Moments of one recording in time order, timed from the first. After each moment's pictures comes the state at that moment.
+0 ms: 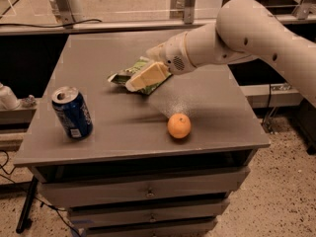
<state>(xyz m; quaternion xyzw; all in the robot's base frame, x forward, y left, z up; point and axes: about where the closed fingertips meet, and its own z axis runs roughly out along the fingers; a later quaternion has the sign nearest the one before) 0.608 0.034 0.912 -0.51 0.70 0.27 0.42</state>
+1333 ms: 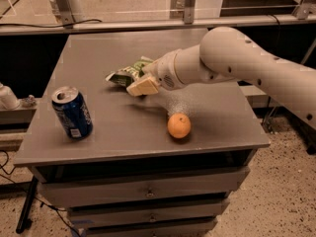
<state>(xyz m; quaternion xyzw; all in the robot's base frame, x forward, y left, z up) 0.619 0.039 0.867 -0.48 0.73 0.20 0.44</state>
